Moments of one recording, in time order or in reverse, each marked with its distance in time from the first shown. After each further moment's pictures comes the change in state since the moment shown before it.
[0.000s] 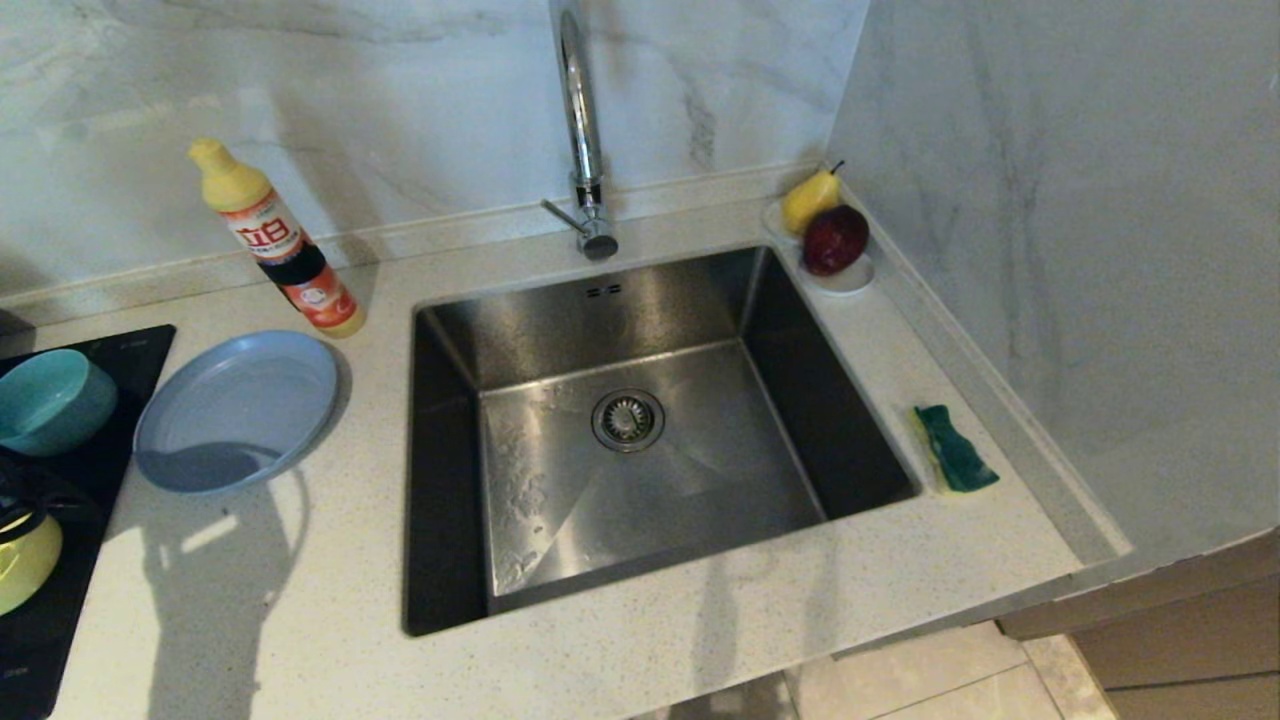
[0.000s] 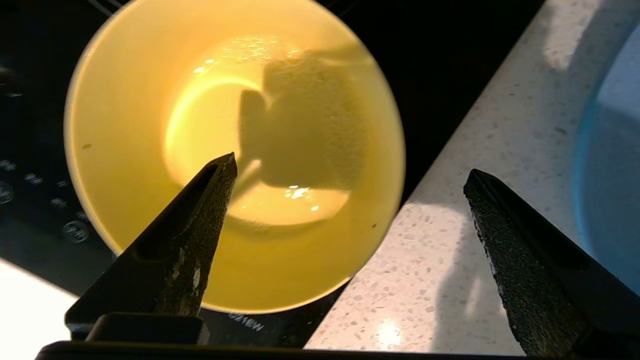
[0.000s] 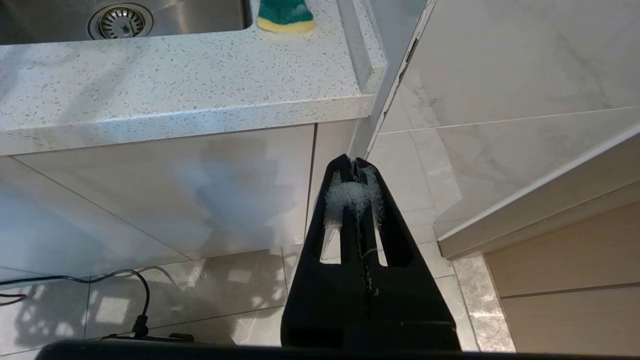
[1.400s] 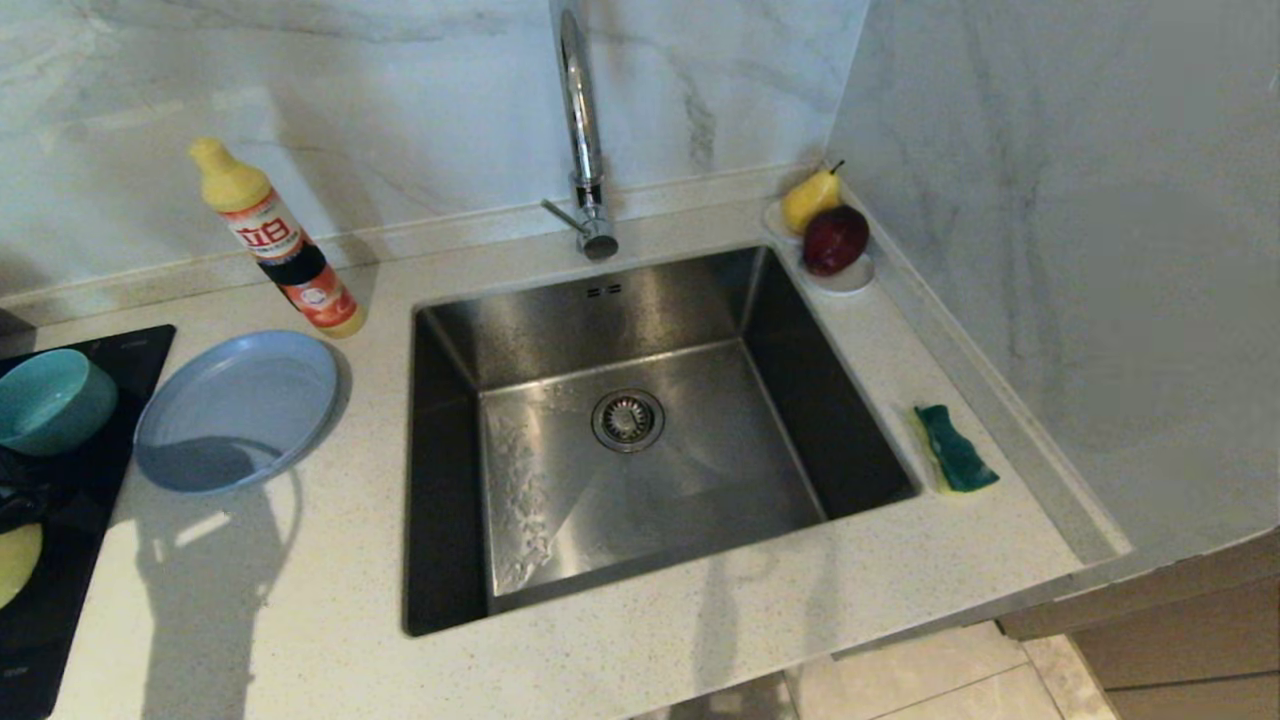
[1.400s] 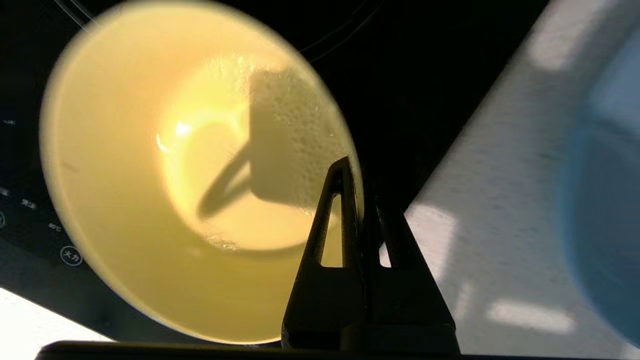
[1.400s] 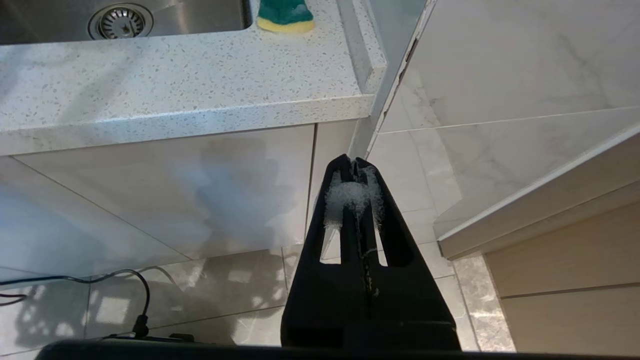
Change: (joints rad) left arm 0.009 0.035 -0.059 0.018 -0.030 -0.006; right arm 0.000 0.000 0.000 -0.001 0.000 0.000
